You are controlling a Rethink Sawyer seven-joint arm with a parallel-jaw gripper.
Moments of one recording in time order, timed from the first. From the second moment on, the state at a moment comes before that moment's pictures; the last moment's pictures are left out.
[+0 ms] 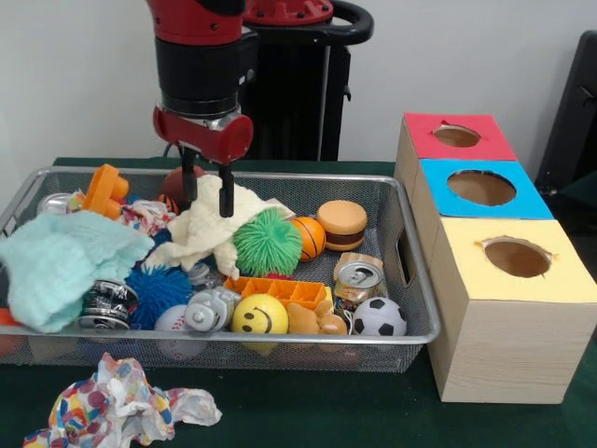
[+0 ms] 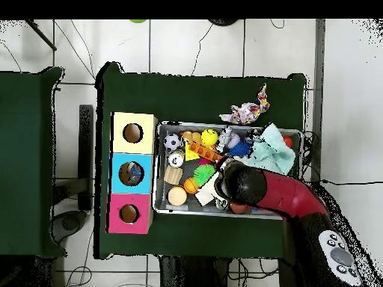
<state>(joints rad) -0.50 -0.69 0.09 1.76 -0.18 0.46 2.13</state>
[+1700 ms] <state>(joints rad) -0.34 -0.44 -0.17 1.71 -0.18 0.38 2.13</state>
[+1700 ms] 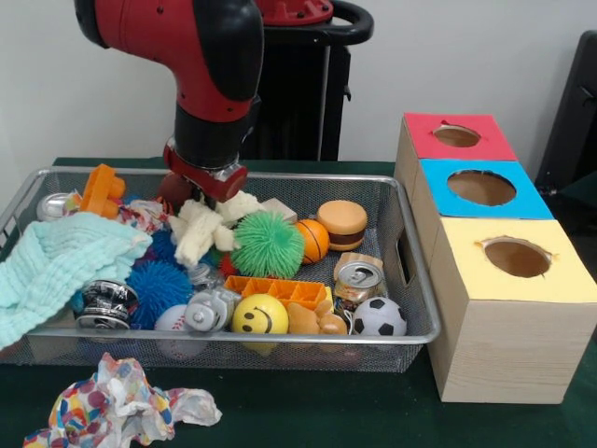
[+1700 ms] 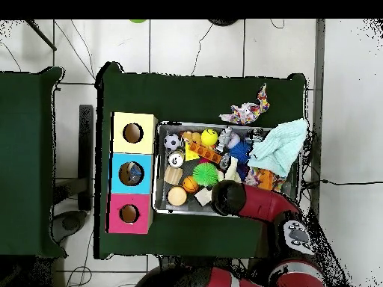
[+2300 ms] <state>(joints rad) -0.52 -0.56 -0.06 1.70 -0.18 0.45 2.13</state>
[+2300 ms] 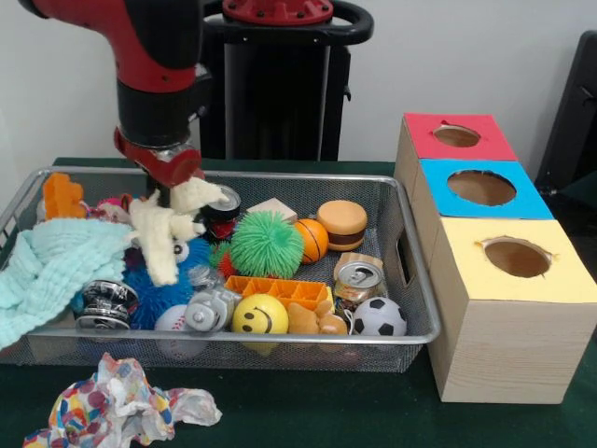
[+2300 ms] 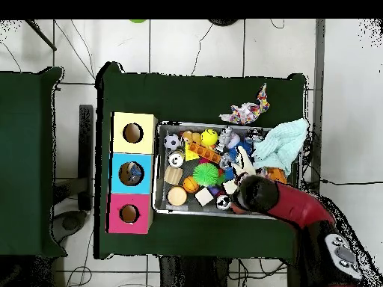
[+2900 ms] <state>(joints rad) -0.64 -0.60 0.00 1.59 -0.24 0.49 2.13</state>
